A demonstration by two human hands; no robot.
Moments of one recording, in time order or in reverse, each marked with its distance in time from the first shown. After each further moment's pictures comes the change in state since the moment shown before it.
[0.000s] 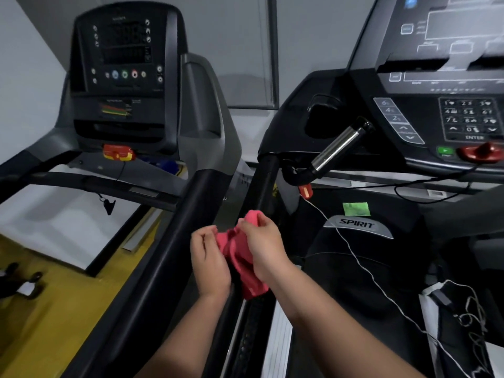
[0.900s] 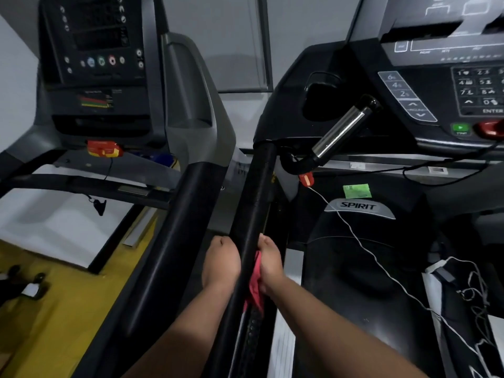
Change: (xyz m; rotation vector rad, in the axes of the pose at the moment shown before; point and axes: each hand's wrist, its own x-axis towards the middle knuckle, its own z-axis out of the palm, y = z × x) left_hand 0.028 -0.024 0.019 0.617 -0.289 -0.340; right_hand 0.041 0.076 -0.019 0.238 0.046 0.131
